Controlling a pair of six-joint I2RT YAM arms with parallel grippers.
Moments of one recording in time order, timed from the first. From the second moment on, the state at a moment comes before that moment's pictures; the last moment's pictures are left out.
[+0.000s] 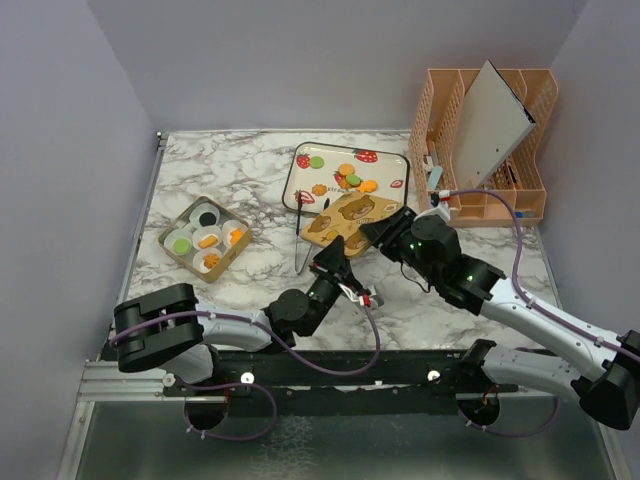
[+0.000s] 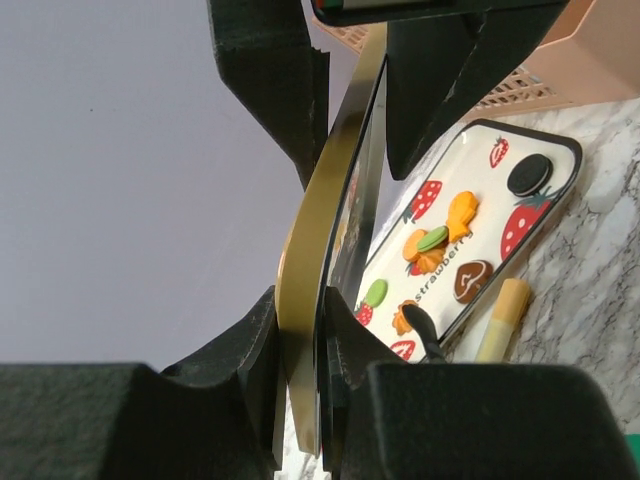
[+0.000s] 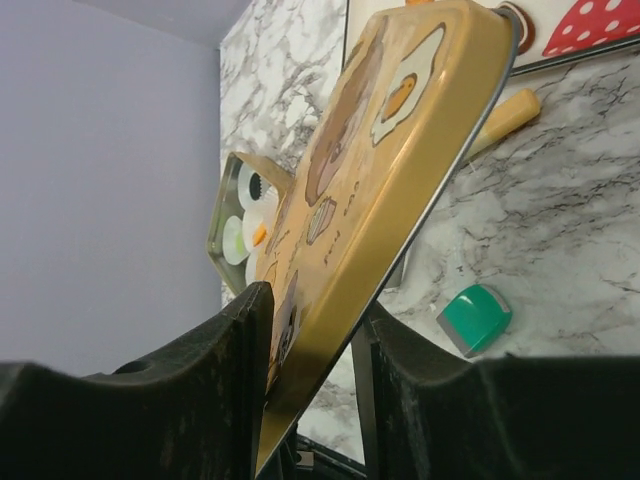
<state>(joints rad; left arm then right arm) -1.25 1.44 0.45 1.22 -0.60 1.17 0.82 1.01 0.80 -0.15 0.34 1.11</state>
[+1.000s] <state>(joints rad) -1.27 1.25 0.41 1.02 -0.90 0.86 0.60 1.04 0.58 0.32 0.16 1.19</state>
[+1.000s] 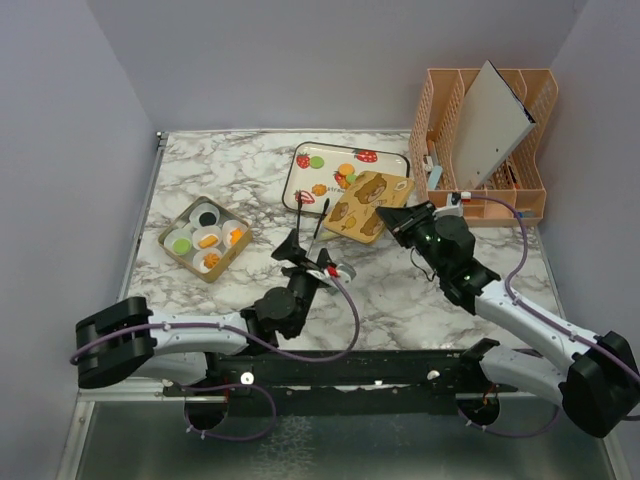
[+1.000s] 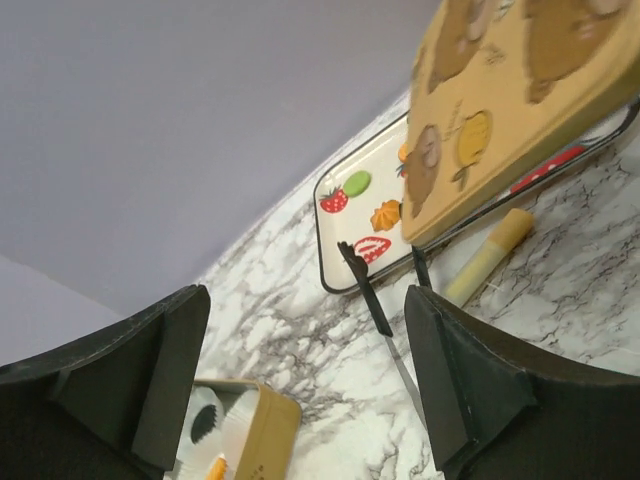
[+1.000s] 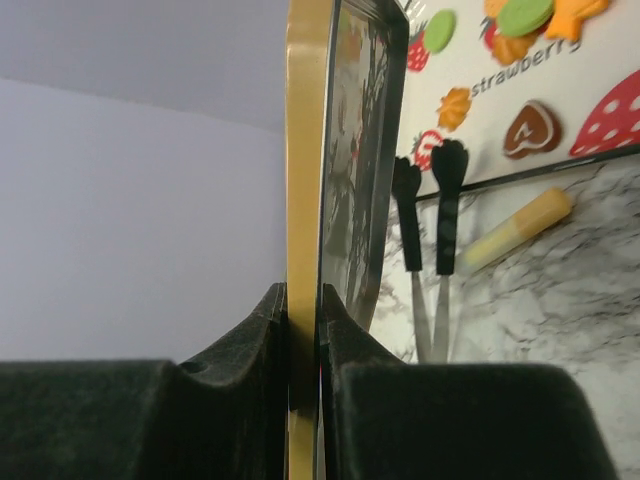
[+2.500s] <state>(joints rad) -0.52 1.38 0.69 -0.12 -0.72 -0.39 0.54 0.95 0.57 0.31 0.03 0.89</state>
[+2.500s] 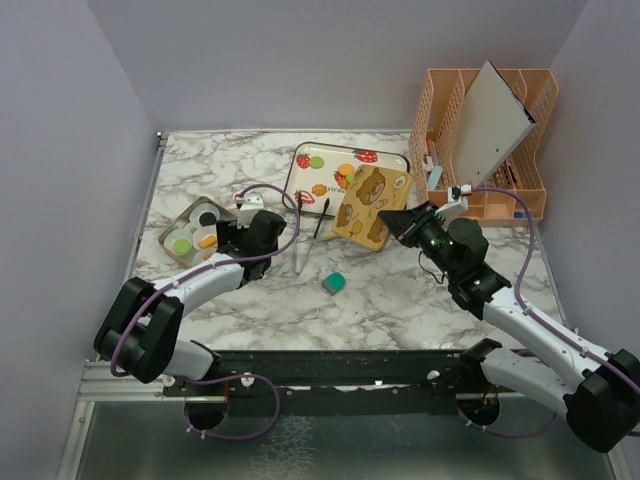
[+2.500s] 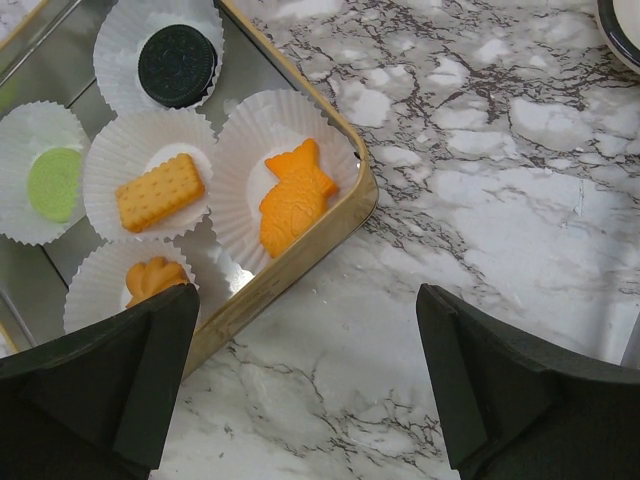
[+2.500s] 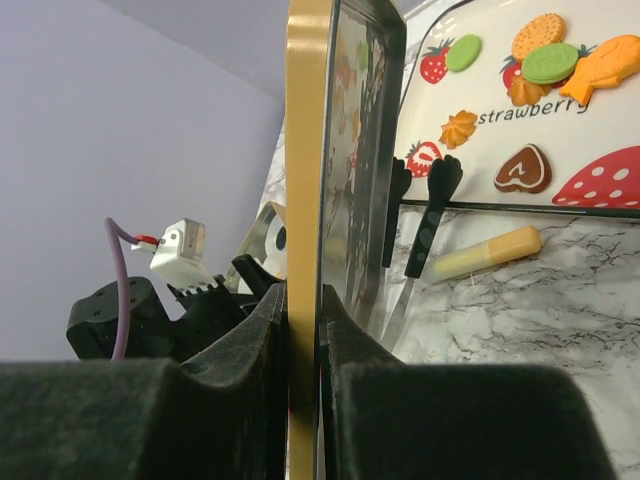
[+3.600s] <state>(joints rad) -0.53 1.38 0.71 -0.07 -0.30 -0.55 0.54 0.95 0.57 0.31 -0.02 0.89</state>
